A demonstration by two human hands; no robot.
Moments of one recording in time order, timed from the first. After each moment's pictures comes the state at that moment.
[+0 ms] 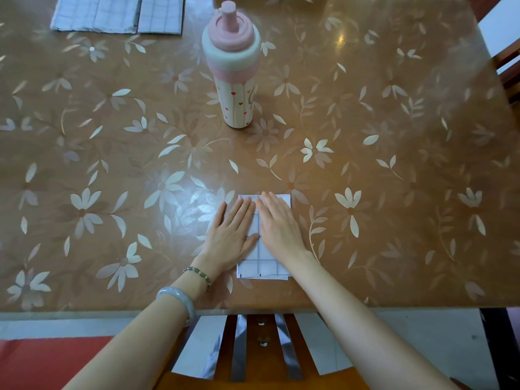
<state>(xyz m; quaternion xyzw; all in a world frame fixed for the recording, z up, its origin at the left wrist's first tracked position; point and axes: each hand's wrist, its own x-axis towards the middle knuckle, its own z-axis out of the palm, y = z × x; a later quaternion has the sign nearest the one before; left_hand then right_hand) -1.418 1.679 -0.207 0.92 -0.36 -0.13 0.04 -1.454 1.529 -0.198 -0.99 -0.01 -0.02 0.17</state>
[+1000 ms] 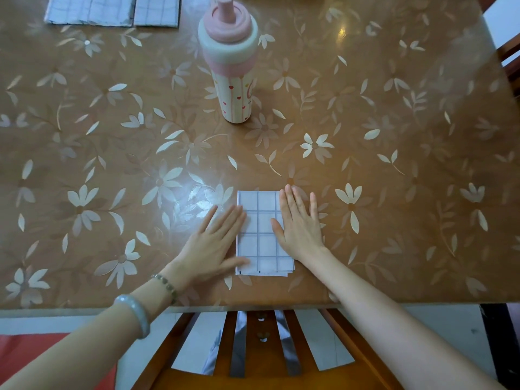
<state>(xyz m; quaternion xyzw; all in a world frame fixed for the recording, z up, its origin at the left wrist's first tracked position) -1.421 1.723 -0.194 0.88 -0.48 -0.06 0.00 -1.469 1.491 -0.214 -0.99 0.04 0.09 0.02</state>
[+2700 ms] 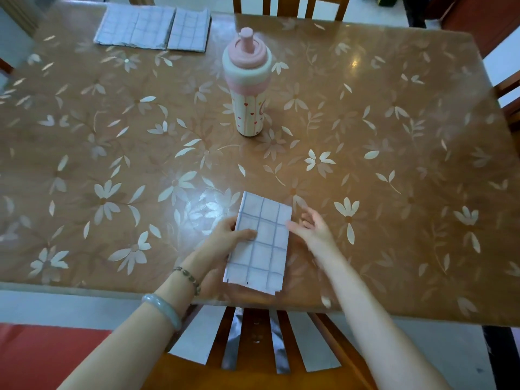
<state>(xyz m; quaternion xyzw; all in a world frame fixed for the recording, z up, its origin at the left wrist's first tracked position) -1.431 1.674 -0.130 0.70 0.12 -0.40 0.59 -1.484 1.475 -0.141 -0.67 0.33 0.13 0.65</state>
